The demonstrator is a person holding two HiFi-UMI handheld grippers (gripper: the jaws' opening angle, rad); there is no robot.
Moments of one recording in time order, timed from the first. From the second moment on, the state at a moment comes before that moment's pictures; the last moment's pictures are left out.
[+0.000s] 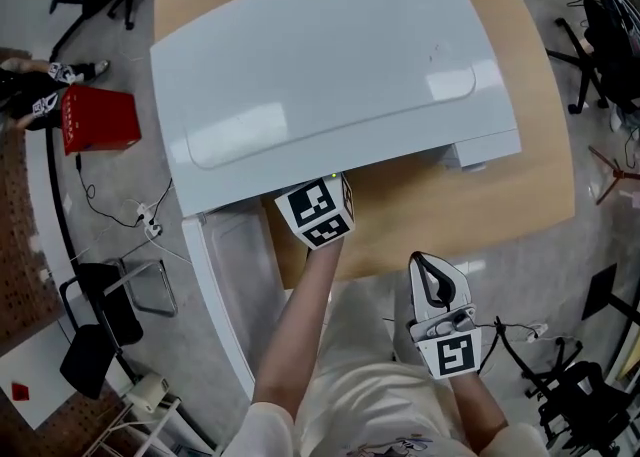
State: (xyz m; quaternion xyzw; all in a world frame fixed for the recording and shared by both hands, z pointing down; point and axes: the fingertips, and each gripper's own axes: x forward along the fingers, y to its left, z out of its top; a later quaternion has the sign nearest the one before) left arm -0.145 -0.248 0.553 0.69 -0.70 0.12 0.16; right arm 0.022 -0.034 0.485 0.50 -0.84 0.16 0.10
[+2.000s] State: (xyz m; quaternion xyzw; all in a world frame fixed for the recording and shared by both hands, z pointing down) left arm -0.108 -0.123 0.486 0.72 -0.66 0.17 0.11; right arm 0.023 -0.067 0.435 0.47 -0.87 0.09 0.09
